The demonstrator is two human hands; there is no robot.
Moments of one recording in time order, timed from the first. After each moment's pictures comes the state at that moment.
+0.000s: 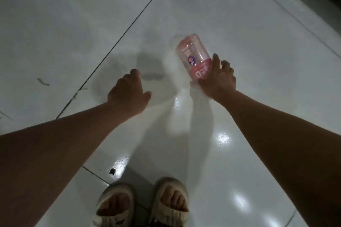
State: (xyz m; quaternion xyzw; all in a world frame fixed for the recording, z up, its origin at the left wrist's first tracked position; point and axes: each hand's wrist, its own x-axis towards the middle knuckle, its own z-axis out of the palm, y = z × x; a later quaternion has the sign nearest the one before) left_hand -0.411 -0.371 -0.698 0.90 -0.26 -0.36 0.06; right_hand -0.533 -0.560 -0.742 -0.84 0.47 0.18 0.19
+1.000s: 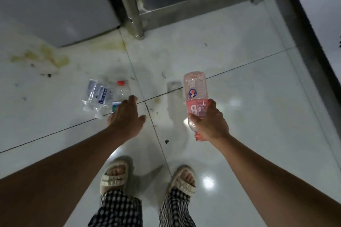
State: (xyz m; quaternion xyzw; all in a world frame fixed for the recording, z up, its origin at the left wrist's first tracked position) left_hand -0.418 -0.103 -0.473 0.93 0.05 -0.32 0.16; right_hand -0.457 -0.322 -0.501 -0.89 0.26 0.27 0.26
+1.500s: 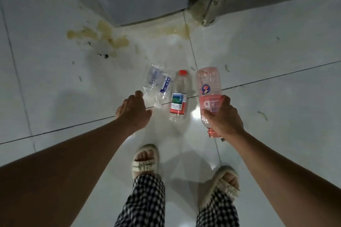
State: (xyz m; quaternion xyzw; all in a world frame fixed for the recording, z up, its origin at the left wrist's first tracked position) left_hand -0.399 0.137 -0.531 0.90 0.13 -0.38 0.15; right_hand -0.422 -0.096 -0.540 -0.90 0.23 0.31 0.22
